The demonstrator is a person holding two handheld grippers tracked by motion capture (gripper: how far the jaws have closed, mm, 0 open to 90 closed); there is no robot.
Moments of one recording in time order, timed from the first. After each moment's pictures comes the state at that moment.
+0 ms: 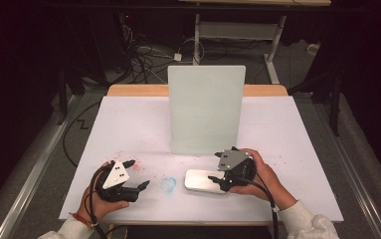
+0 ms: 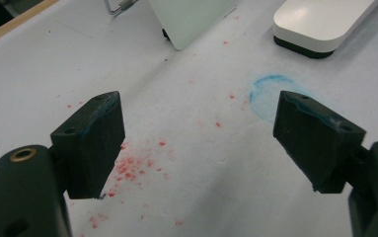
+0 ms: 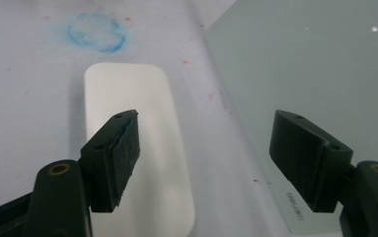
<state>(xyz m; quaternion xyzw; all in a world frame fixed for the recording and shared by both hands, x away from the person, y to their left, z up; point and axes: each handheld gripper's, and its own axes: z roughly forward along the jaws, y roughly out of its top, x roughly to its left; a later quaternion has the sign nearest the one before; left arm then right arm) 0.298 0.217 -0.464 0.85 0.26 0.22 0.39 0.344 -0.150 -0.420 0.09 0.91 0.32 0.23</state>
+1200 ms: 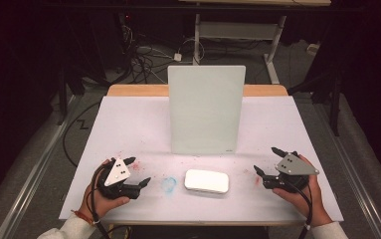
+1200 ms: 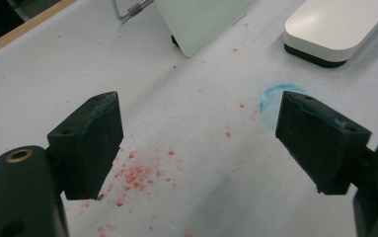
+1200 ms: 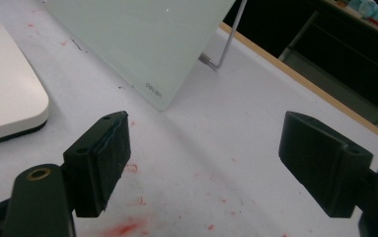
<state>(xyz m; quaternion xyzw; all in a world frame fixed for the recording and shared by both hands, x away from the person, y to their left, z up) 0.304 0.214 -0.462 0.85 0.27 0.23 0.40 0.323 -0.279 -0.444 0.27 0.80 0.39 0.36</state>
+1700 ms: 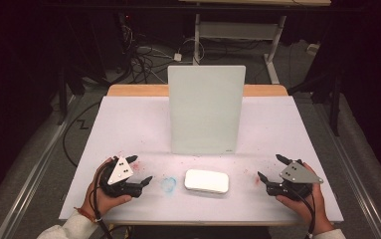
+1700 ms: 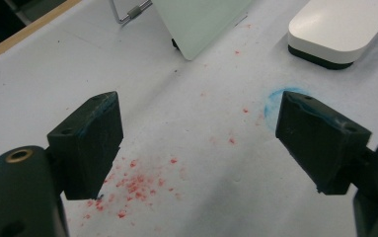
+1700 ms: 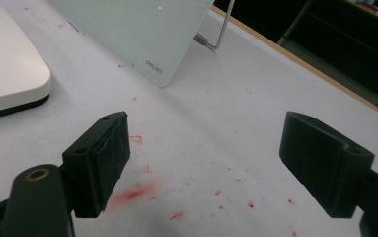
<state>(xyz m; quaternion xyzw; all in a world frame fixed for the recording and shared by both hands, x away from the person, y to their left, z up) 0.308 0.210 -0.463 0.85 0.26 0.24 0.39 0.309 -0.288 -0.458 0.29 0.80 0.39 0.36</state>
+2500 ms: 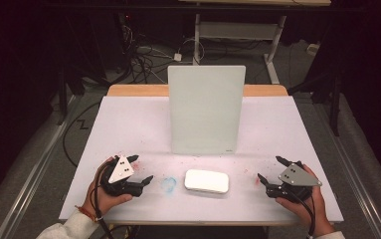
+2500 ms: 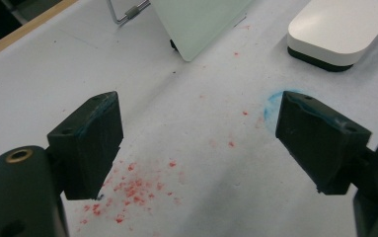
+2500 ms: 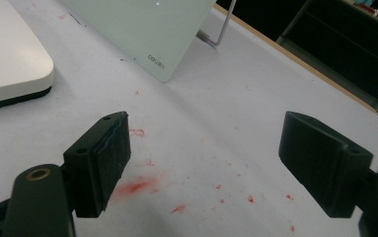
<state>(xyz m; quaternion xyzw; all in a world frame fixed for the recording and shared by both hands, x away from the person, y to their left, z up) 0.313 0.209 -0.463 0.85 0.26 0.23 0.39 0.305 -0.286 -0.460 0.28 0.80 0.37 0.37</state>
